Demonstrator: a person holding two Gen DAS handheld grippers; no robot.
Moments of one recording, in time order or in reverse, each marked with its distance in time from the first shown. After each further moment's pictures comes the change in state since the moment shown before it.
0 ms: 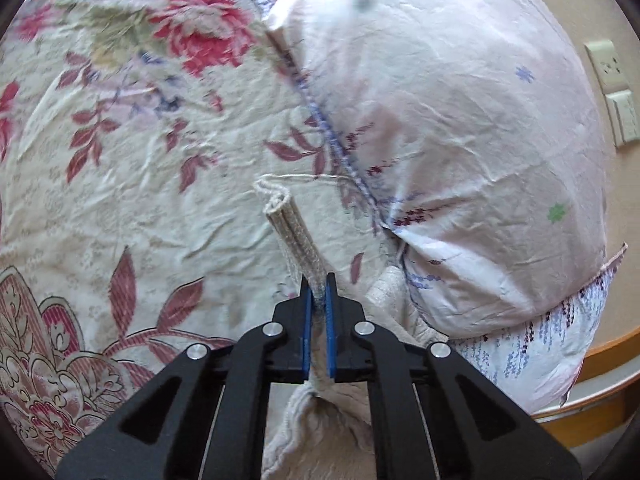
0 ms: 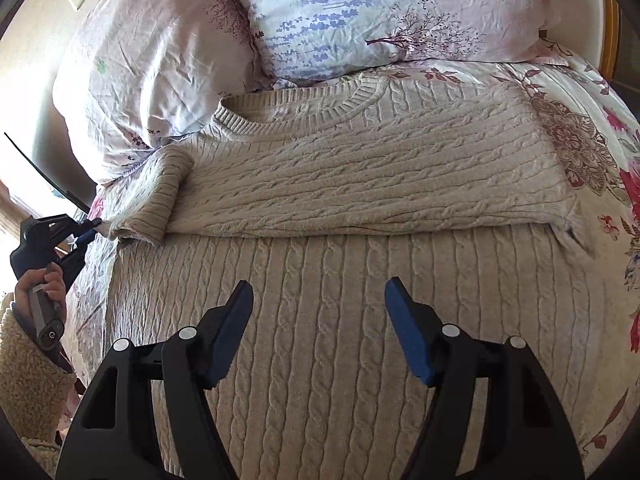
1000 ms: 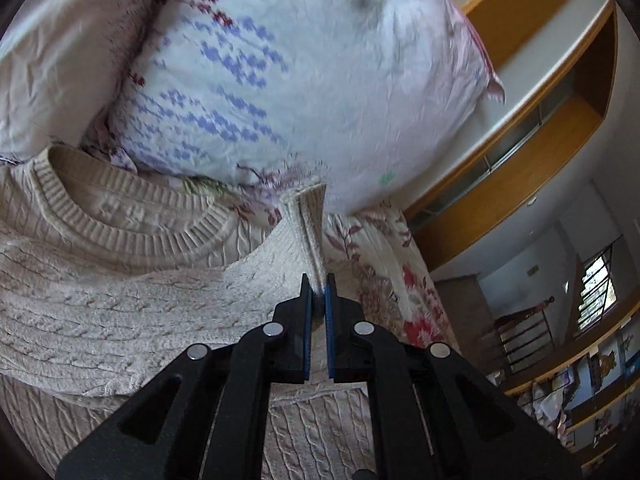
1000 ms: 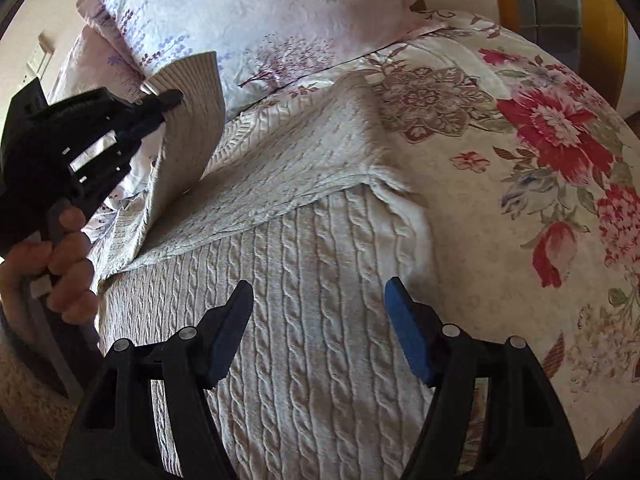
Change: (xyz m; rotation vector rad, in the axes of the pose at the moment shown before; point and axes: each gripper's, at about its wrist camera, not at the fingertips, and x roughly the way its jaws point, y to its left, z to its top) left arm 0.098 -0.254 -0.301 0.803 0.421 -0.332; right arm -0.060 -0.101 -0.032 0.256 -0.100 -0.062
